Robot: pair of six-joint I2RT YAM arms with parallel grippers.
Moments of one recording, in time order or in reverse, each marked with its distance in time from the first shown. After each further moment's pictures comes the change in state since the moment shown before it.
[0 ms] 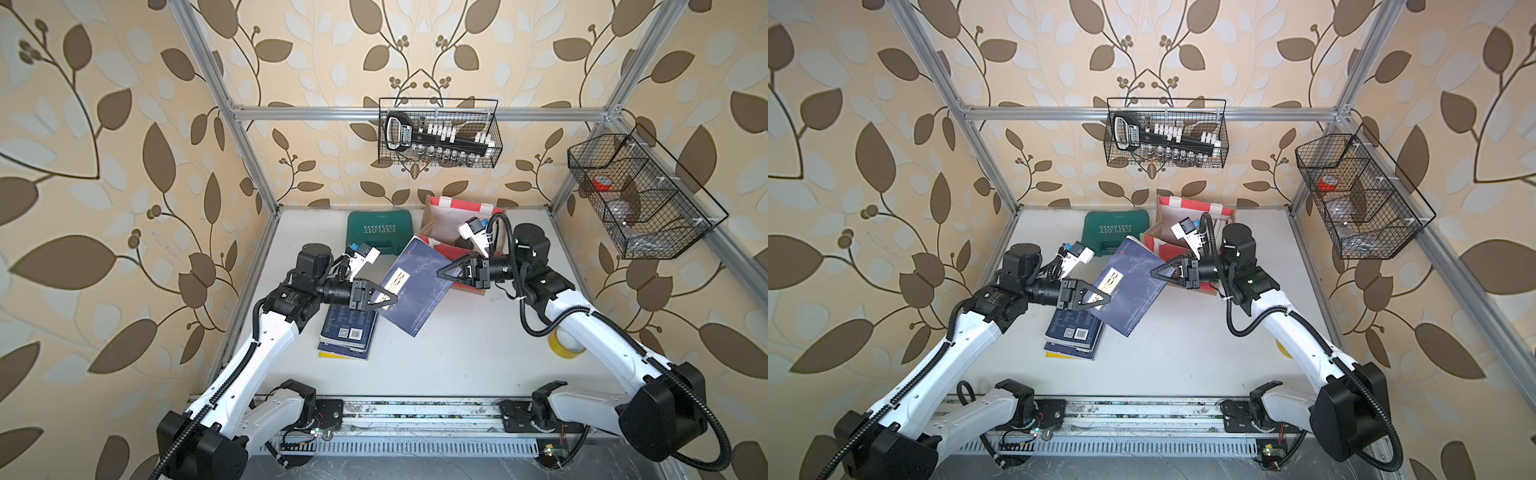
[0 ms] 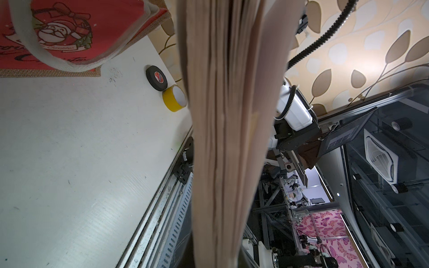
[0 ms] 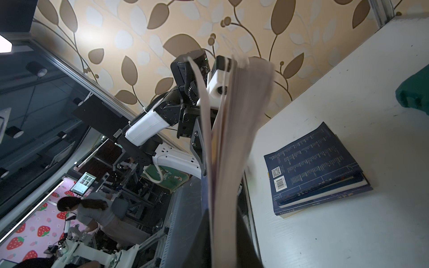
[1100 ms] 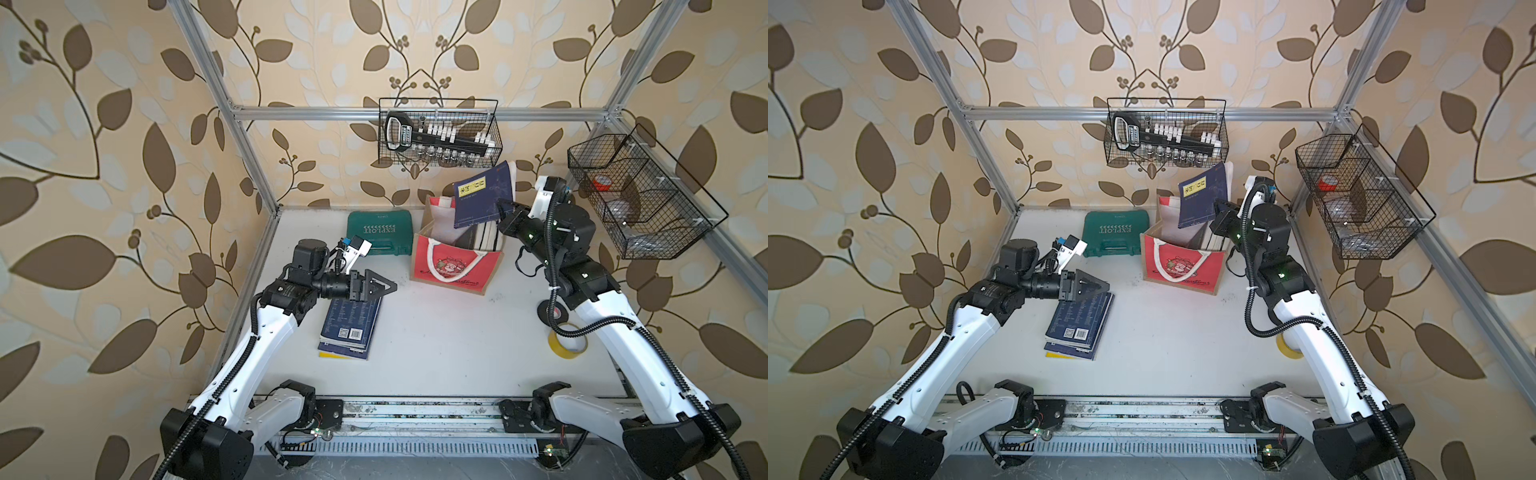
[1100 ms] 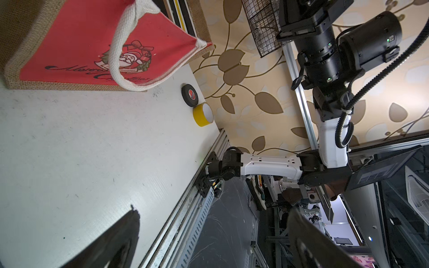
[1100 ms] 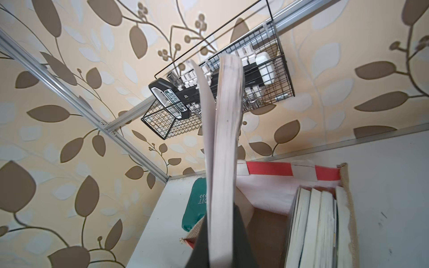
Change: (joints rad) left arm 0.061 0.036 0.051 -0.085 -0.128 0.023; right arm -0.093 -0.086 0.238 -0.268 1.210 -0.052
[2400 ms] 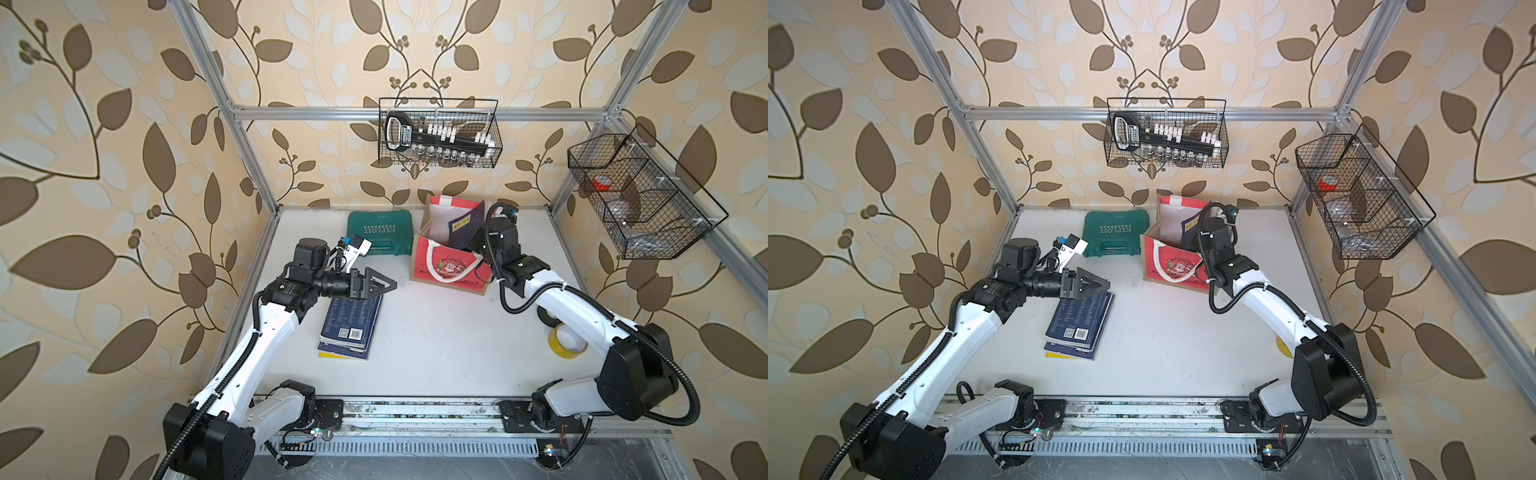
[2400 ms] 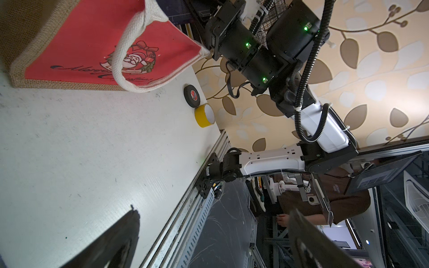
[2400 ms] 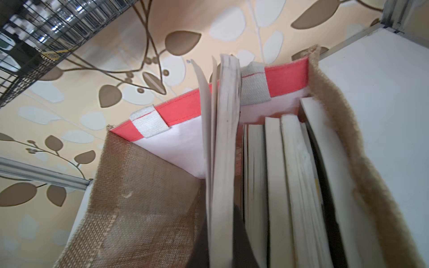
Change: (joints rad) left arm 0.006 0.020 0.000 0.008 0.000 -0.007; right arm 0.137 0.296 -0.113 0.060 0.378 0.161
